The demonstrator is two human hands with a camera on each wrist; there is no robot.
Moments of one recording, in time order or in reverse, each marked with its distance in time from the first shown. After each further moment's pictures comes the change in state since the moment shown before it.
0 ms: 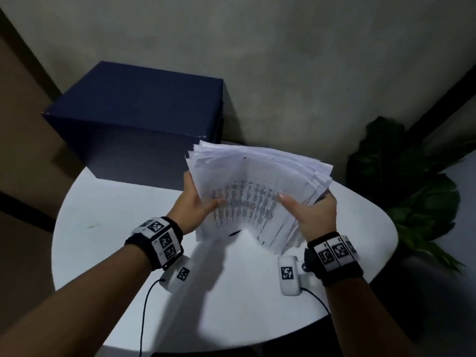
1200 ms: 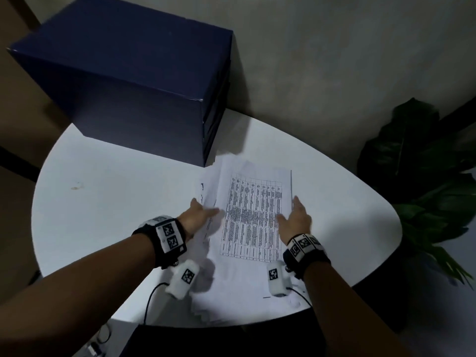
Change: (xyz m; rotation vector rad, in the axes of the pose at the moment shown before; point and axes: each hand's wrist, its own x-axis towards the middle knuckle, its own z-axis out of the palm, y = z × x) left_hand -0.004 -0.110 0.073 -0.253 -0.095 -0.743; right_hand 0.035 0.169 -0.023 -0.894 -0.238 0.341
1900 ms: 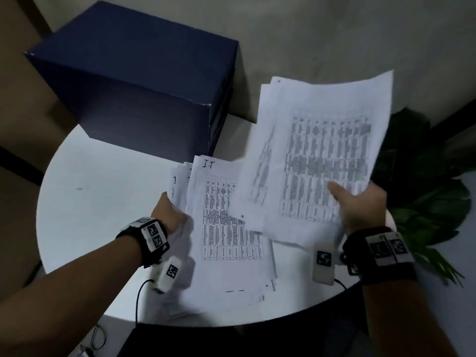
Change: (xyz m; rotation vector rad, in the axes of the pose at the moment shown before) left_hand -0.004 -0.011 -0.065 0.489 0.405 0.101; right_hand -0.065 -0.070 -0.141 0.541 0.455 -0.142
